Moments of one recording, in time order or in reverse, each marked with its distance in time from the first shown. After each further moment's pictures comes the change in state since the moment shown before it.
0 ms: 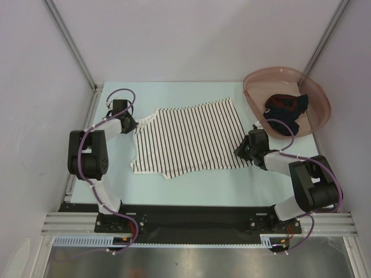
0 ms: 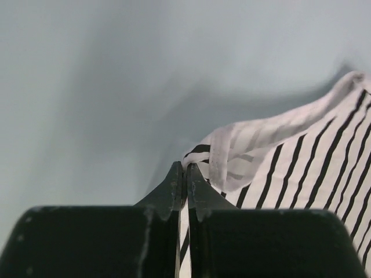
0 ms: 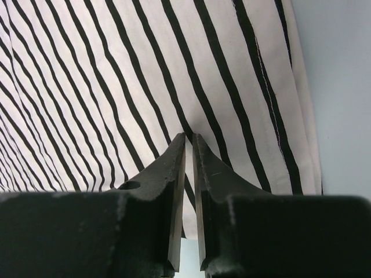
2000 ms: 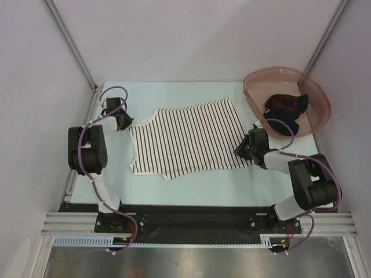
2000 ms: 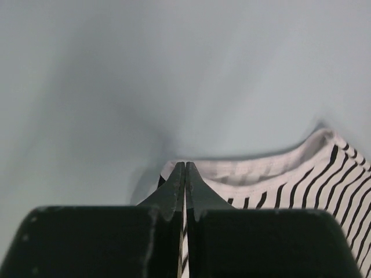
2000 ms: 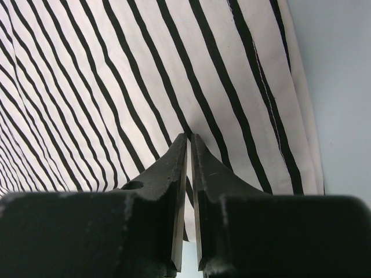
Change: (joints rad) left arm 0.061 0.073 0.039 0.079 0.067 -0.058; right arm -0.007 0.018 0.013 0.002 -0.009 0.013
